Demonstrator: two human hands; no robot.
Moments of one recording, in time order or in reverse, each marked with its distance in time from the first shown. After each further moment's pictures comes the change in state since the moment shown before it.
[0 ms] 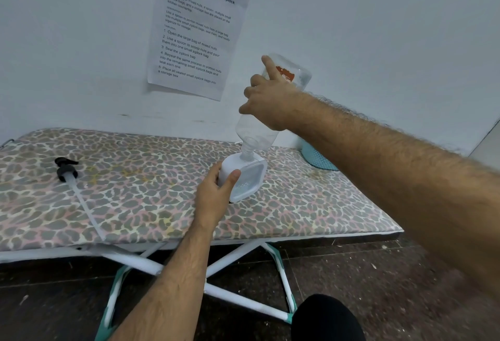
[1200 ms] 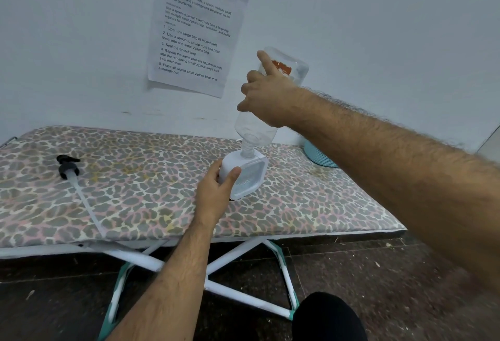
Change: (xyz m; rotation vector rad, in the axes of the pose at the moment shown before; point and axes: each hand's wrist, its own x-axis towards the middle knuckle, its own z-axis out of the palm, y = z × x) left_hand -0.001 0.001 0.001 0.008 0.008 -0.006; right_hand 0.002 0.000 0.000 -0.024 0.028 -0.030
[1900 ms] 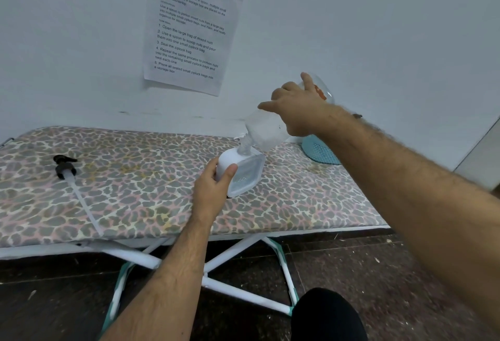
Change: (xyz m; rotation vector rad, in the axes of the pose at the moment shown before) left_hand 0.000 0.000 0.002 -0.007 0.016 -0.026; right_hand -0.033 0.006 0.058 0.414 -0.061 0.204
